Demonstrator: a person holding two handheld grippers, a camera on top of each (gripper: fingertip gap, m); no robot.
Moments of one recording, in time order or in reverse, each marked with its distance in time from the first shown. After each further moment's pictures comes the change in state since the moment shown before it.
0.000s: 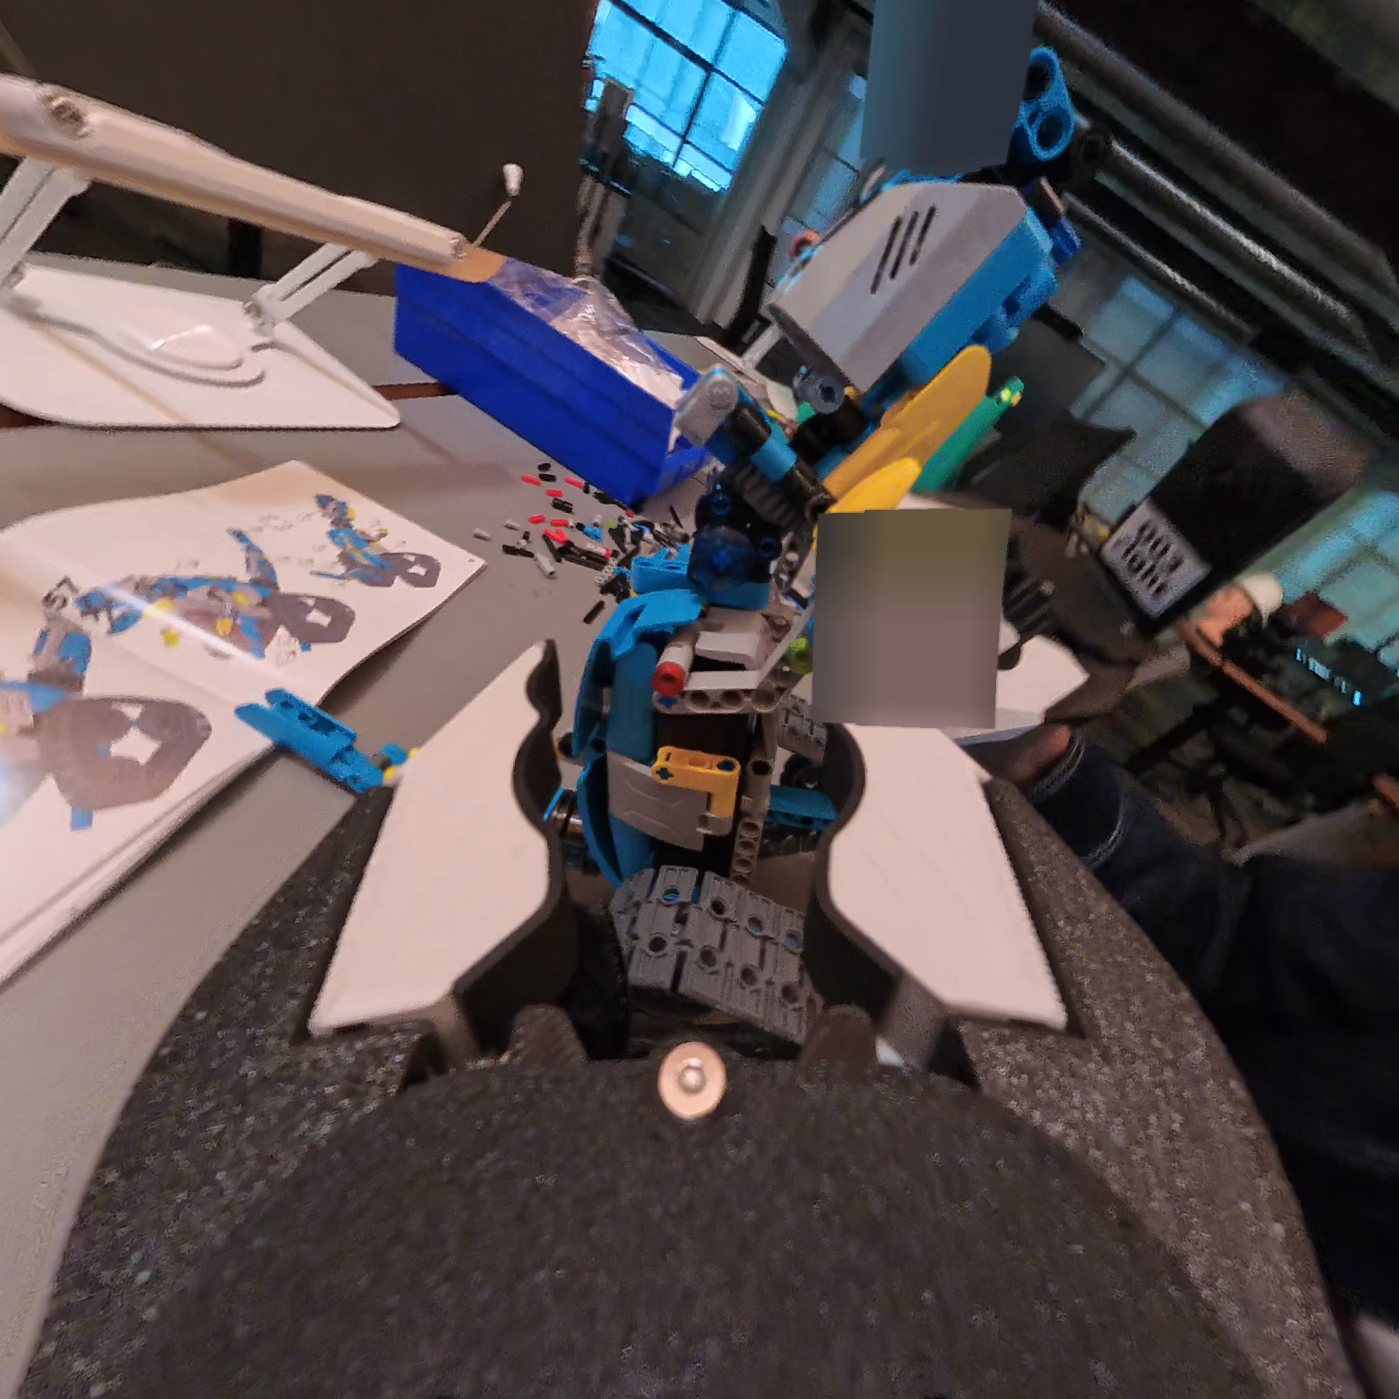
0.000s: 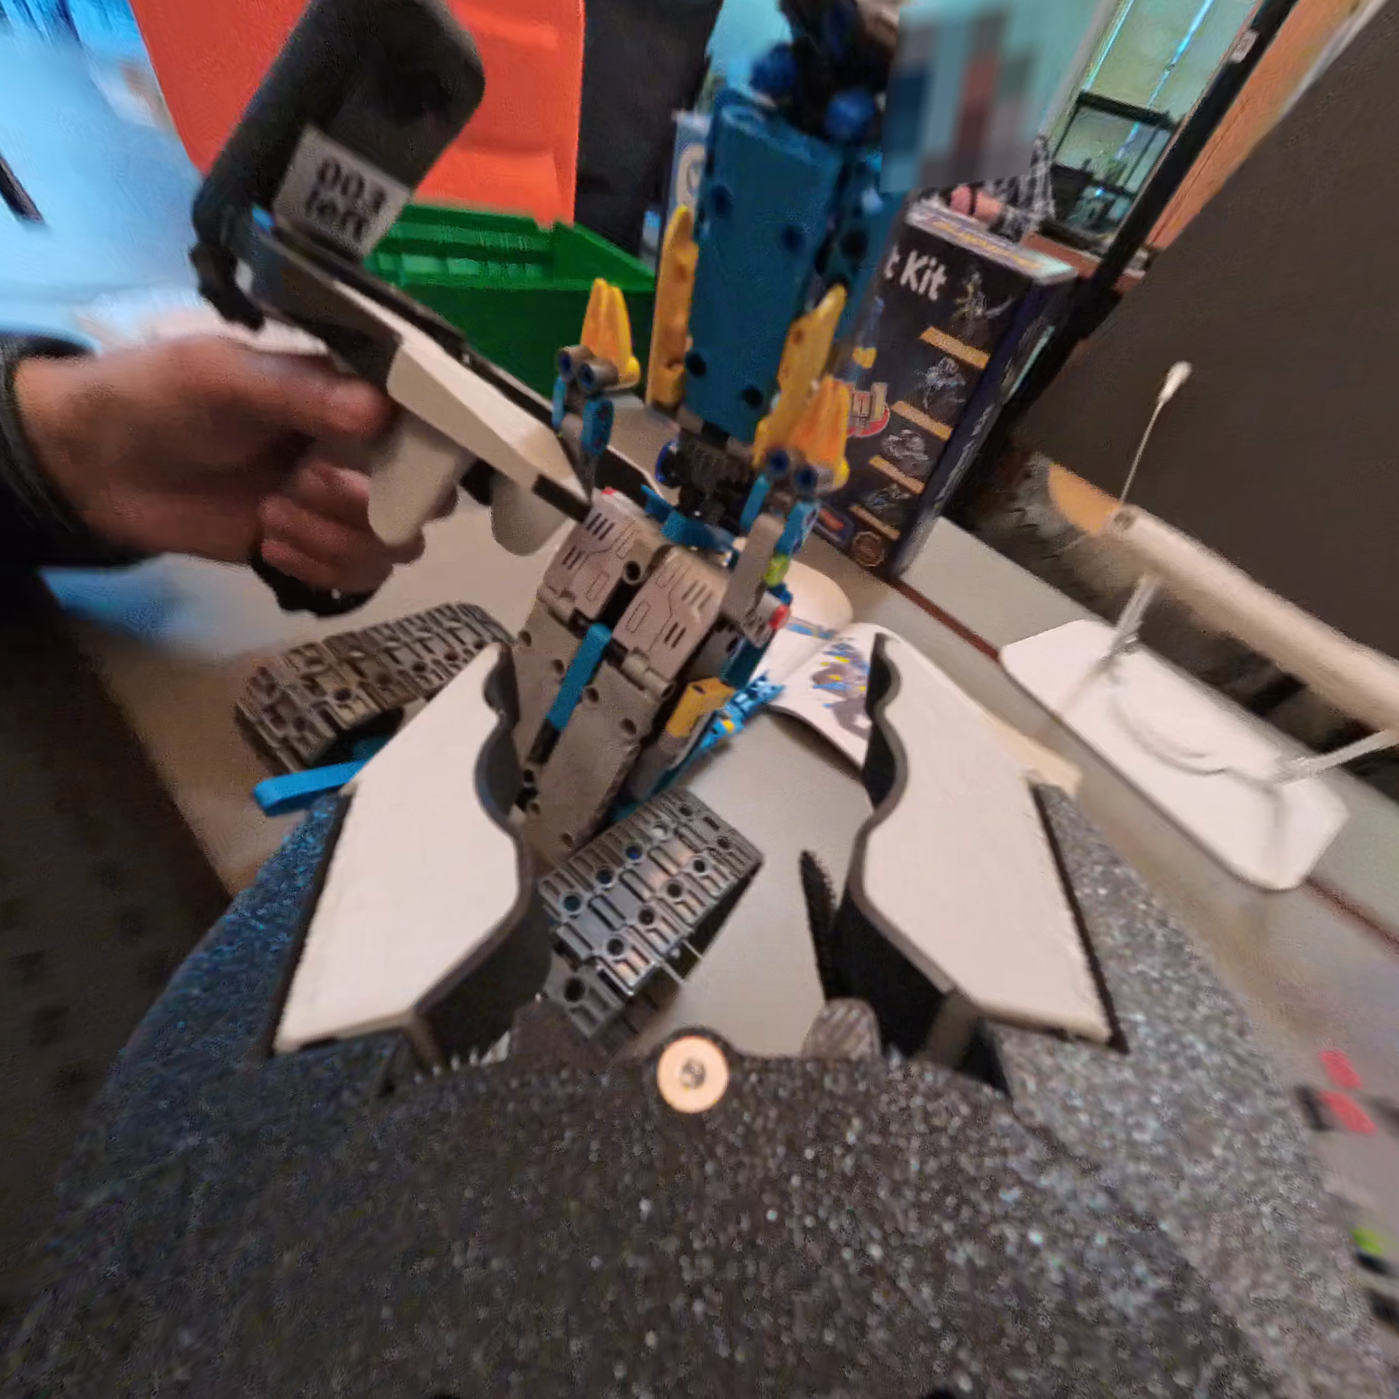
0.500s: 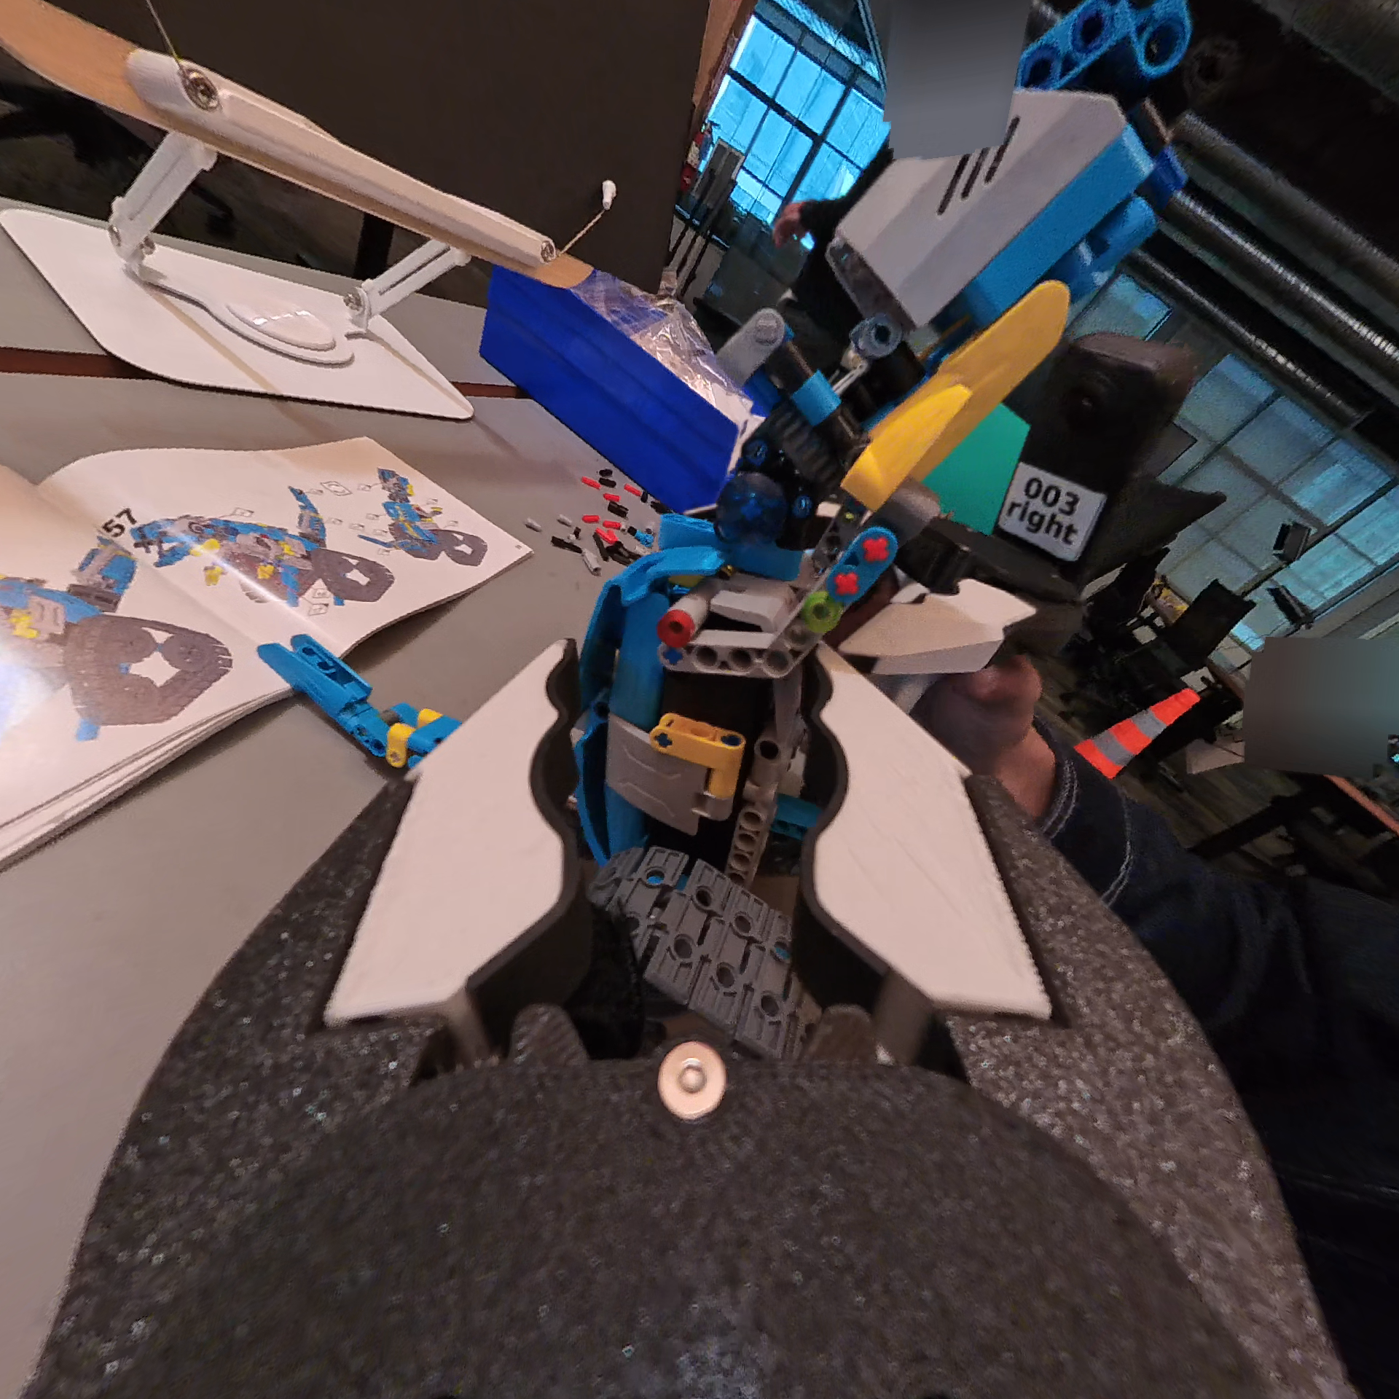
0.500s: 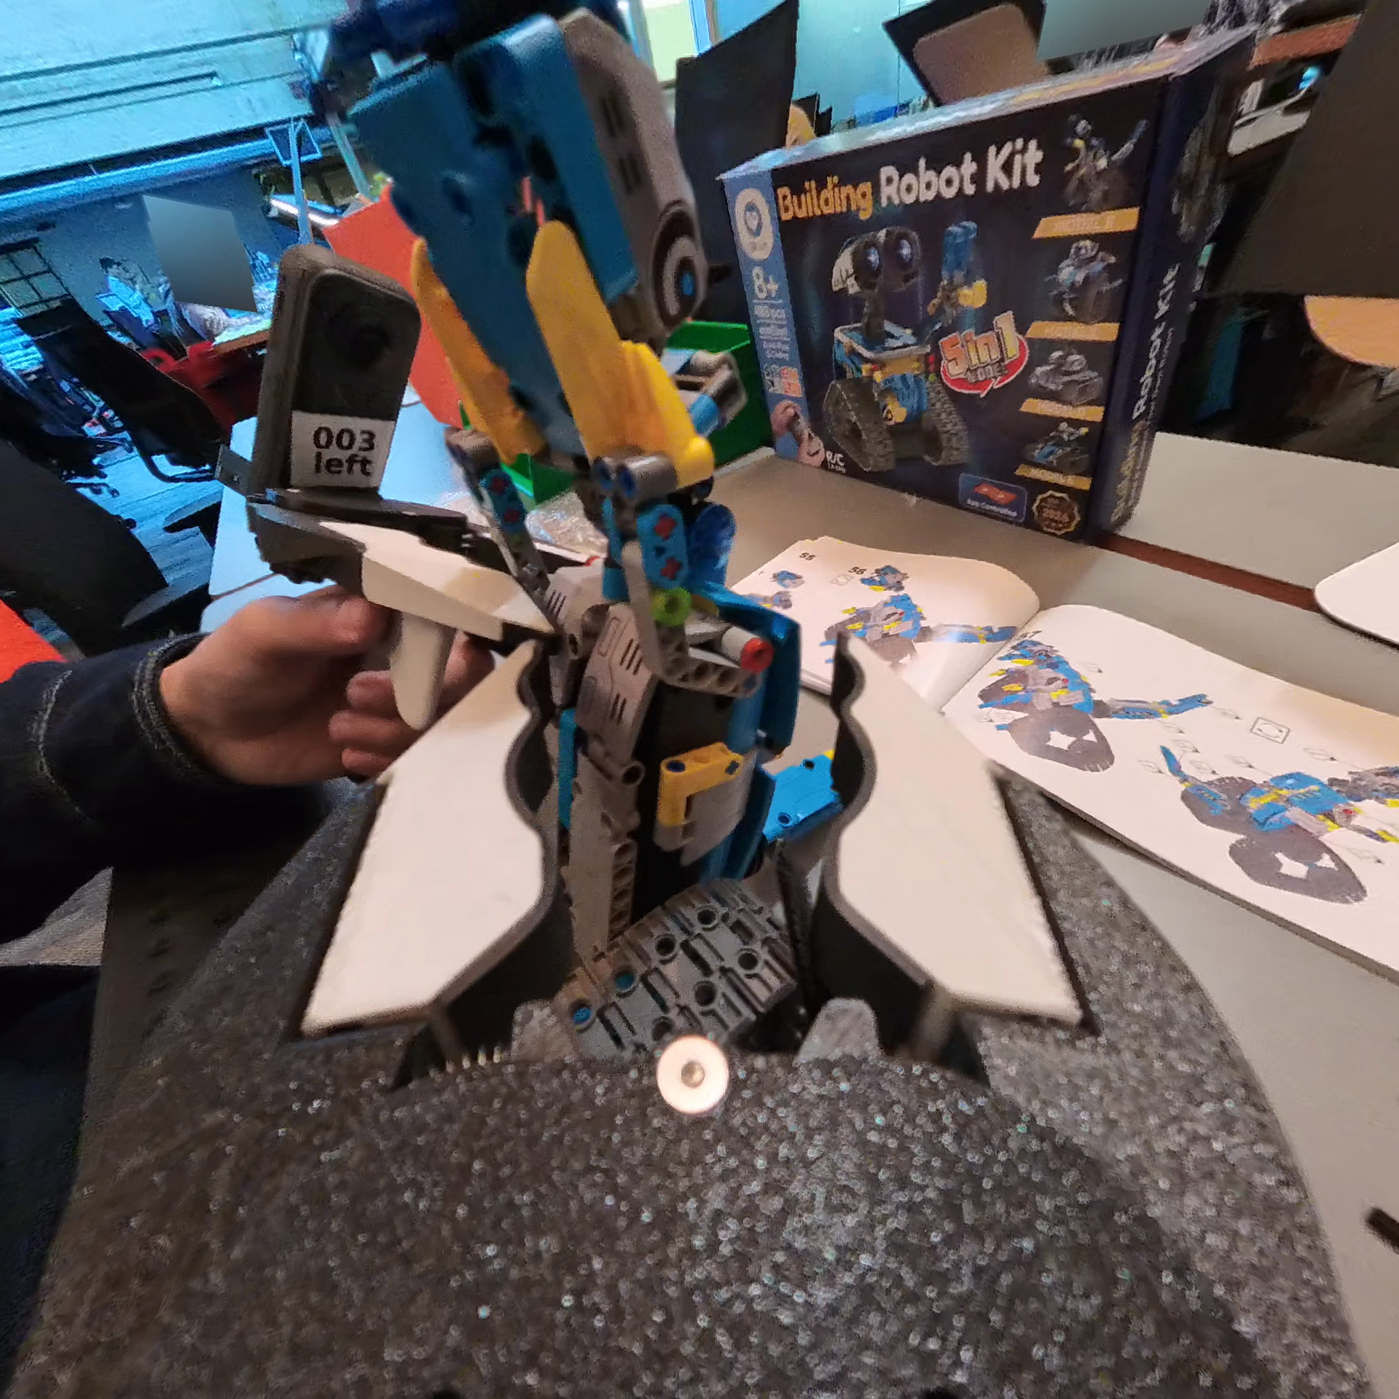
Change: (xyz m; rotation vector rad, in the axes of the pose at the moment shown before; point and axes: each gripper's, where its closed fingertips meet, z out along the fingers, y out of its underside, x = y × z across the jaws) left arm -0.005 0.013 0.005 0.058 -0.128 -0.058; right arm 0.008 0.003 0.039 0.081 -0.253 0.400
